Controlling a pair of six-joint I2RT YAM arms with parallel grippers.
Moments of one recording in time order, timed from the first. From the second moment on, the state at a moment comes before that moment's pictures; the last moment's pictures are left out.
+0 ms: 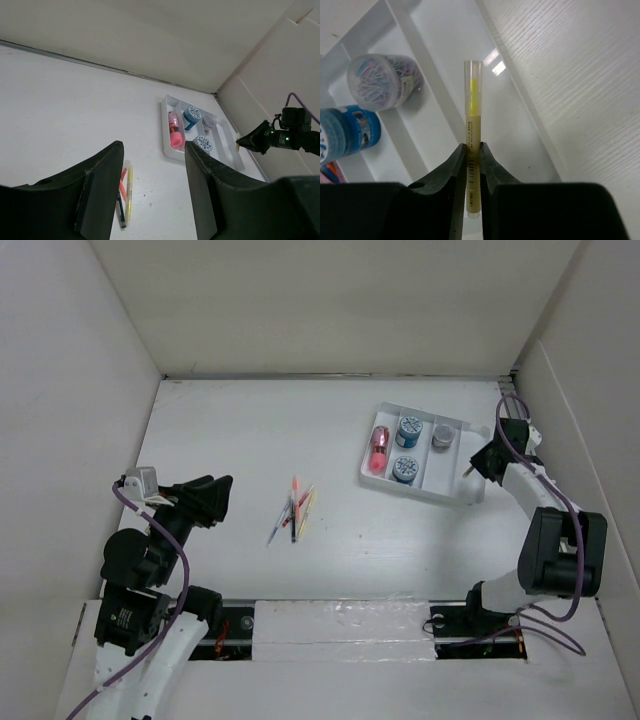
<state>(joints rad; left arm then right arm) -0.30 0.28 0.80 -0.44 0.01 -0.51 -0.13 1.44 0.92 -0.26 0.17 0.71</state>
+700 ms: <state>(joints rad) -0.31 0.28 0.80 -0.44 0.02 -0.51 -0.10 1.57 1.02 -0.29 0.28 0.71</state>
